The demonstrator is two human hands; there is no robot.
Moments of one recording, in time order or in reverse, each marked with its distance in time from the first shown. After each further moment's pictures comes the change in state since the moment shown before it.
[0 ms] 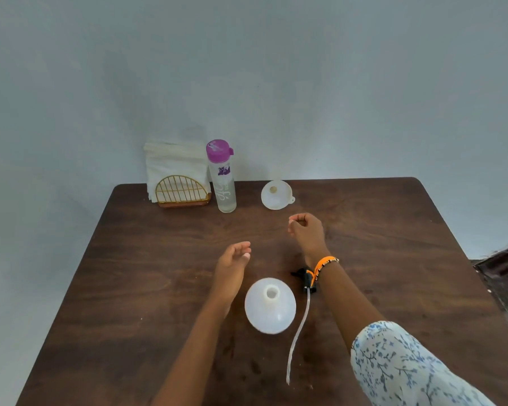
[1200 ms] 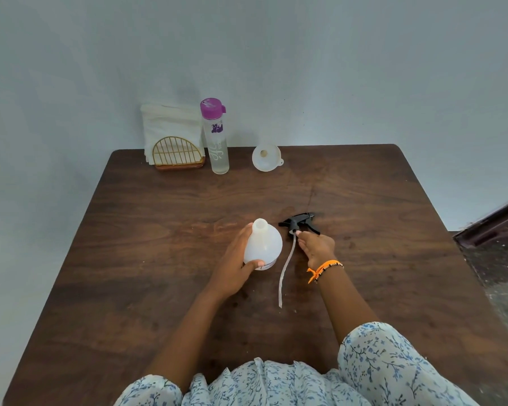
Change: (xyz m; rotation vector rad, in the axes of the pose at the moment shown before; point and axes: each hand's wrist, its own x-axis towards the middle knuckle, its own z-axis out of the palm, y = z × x) left_hand -0.058 -0.088 0.003 0.448 -0.275 0.421; right_hand -0.093 0.068 -0.053 0.396 0.243 0.471
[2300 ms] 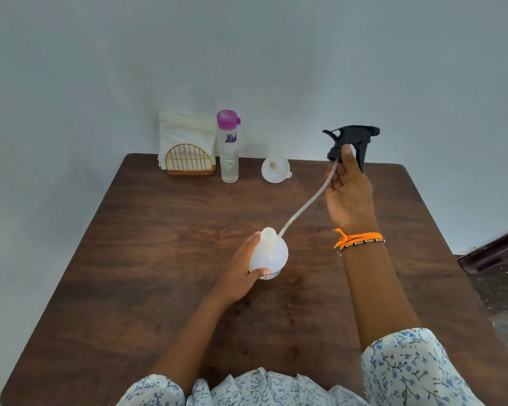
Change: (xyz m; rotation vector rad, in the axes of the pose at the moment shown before) left_hand 0.000 0.004 0.000 -0.052 0.003 -0.027; right_hand -0.093 -0.126 0.022 0.499 -0.505 -0.369
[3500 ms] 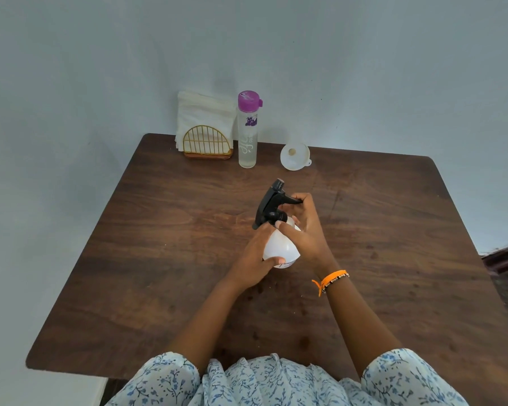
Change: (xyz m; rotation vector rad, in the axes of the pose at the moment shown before) left_hand -0.001 0.000 -0.002 -0.051 0.011 -0.043; right_hand -0.043 0.099 -0.036 -0.883 -0.539 -0.090
